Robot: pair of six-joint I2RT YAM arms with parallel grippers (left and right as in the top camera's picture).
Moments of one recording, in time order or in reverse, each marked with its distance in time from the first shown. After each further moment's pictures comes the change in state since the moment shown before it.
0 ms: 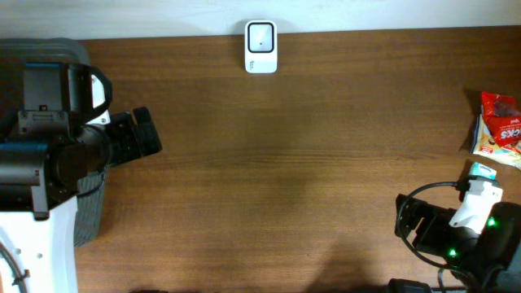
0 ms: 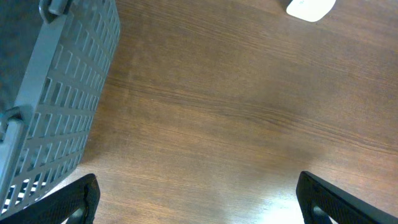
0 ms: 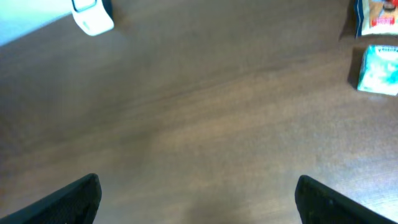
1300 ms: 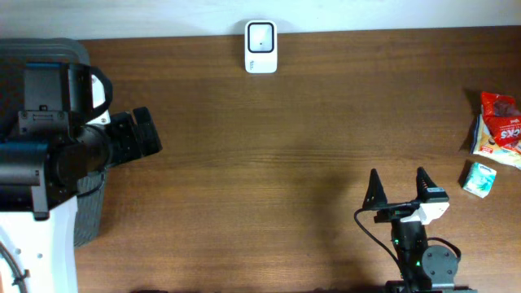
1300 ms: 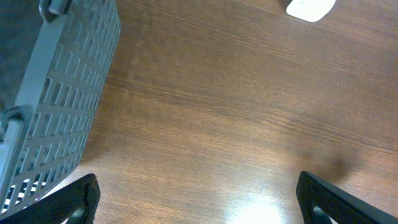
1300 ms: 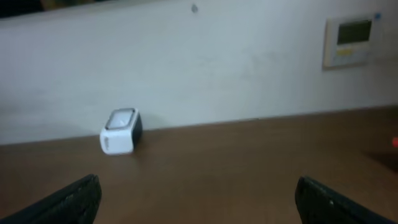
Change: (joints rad) left arm 0.000 0.000 0.000 0.000 0.000 0.000; right arm 0.157 -0.603 -1.131 1.355 0.122 -0.072
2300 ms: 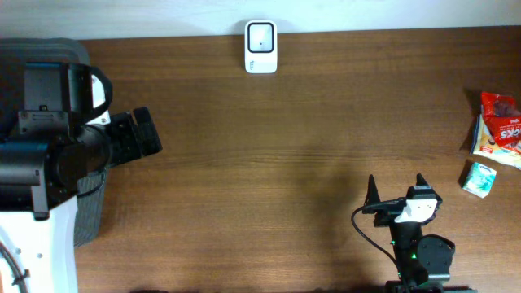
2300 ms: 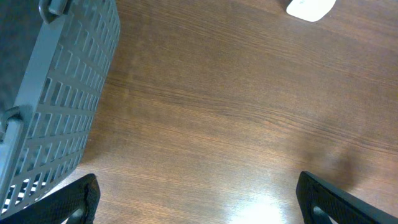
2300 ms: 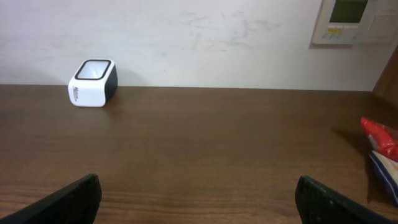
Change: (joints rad) left arm 0.000 0.000 0.000 0.000 0.000 0.000; right arm 0.000 -0.002 -0.002 -0.140 0.038 -0.167
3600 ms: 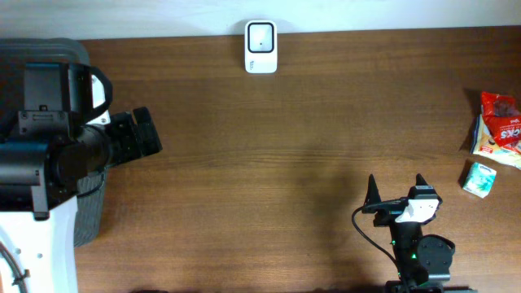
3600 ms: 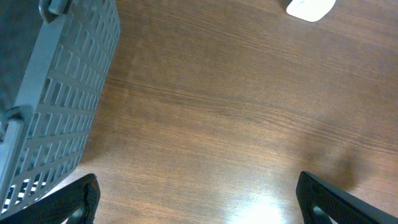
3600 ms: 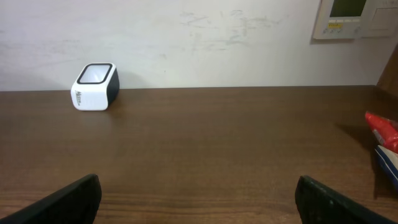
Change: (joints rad) left arm 0.000 0.000 0.000 0.000 0.000 0.000; right arm 0.000 0.000 0.000 0.000 0.000 0.045
